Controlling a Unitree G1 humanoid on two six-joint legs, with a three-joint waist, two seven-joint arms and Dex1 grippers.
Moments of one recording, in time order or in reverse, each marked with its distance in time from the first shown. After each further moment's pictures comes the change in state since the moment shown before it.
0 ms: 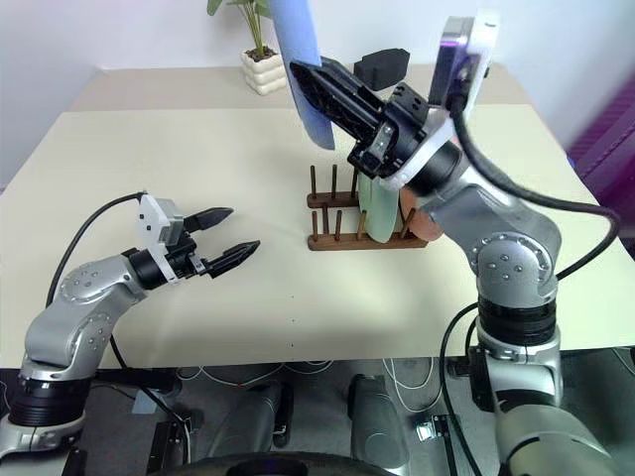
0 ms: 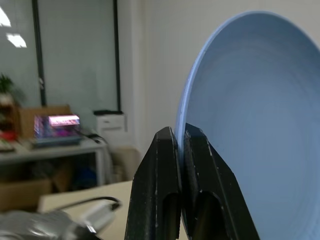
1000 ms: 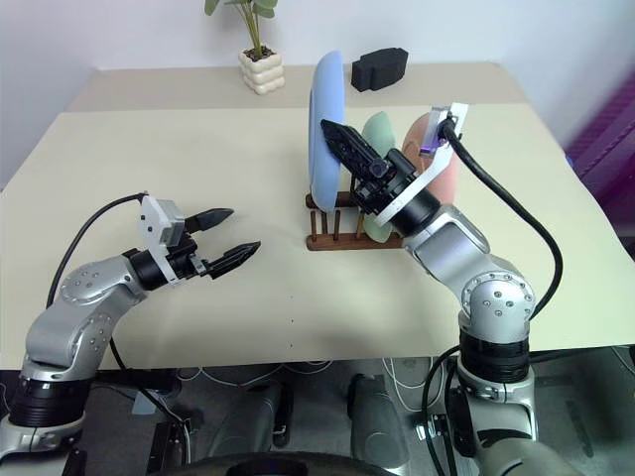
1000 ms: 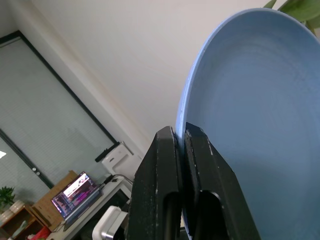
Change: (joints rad) left arm -0.001 0.000 -0.004 0.000 0.009 -0.006 -0.002; right arm 0.203 0.116 -0.027 0.001 0.235 0.070 -0.326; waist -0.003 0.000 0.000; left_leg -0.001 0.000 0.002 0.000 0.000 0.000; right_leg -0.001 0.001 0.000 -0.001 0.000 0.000
